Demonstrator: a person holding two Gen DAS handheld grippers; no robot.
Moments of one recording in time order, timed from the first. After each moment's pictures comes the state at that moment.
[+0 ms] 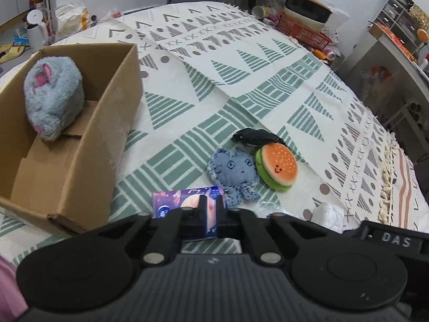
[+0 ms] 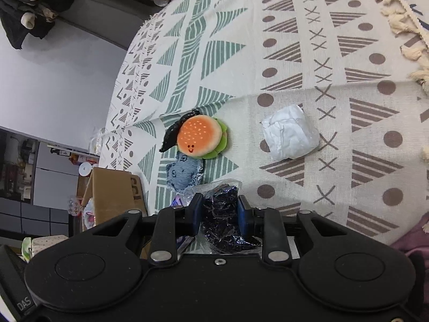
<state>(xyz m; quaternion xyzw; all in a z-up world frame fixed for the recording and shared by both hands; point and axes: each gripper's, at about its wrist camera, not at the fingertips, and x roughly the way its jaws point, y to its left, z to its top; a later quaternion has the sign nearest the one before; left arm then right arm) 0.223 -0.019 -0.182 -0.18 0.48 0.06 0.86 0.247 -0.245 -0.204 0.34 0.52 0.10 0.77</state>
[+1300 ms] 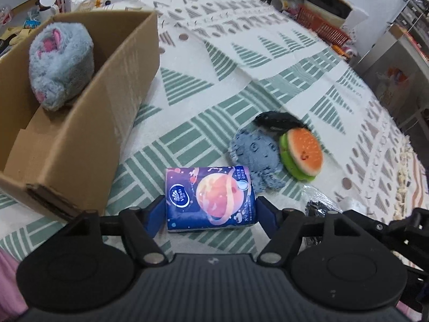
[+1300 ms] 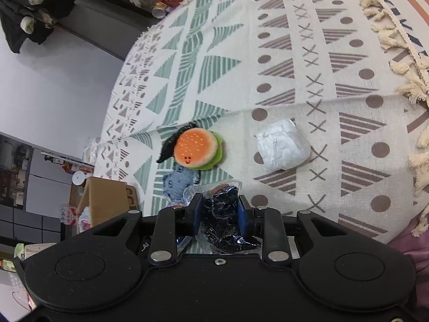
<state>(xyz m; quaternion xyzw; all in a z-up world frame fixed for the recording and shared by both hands) 0.217 -0.014 -0.210 -0.20 0.49 0.08 0.85 0.241 -0.245 -0.194 0.33 0.50 0.07 0.80</state>
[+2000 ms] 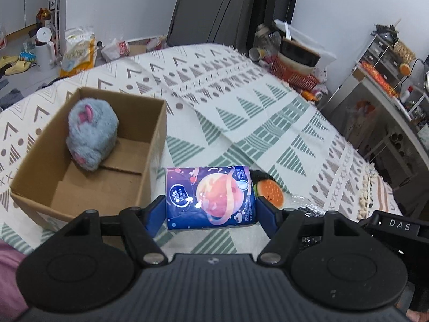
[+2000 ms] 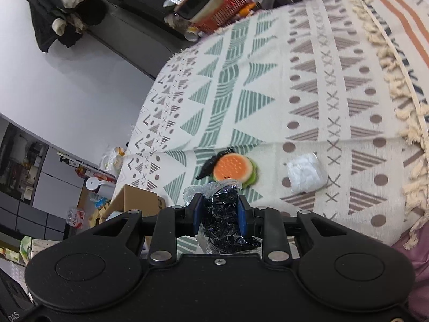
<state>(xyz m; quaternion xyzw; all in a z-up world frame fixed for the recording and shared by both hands) 0.180 0.020 -0.120 -0.20 0.41 0.06 0.89 0.226 -0.240 -0.135 0.31 0.45 0.10 0.83</state>
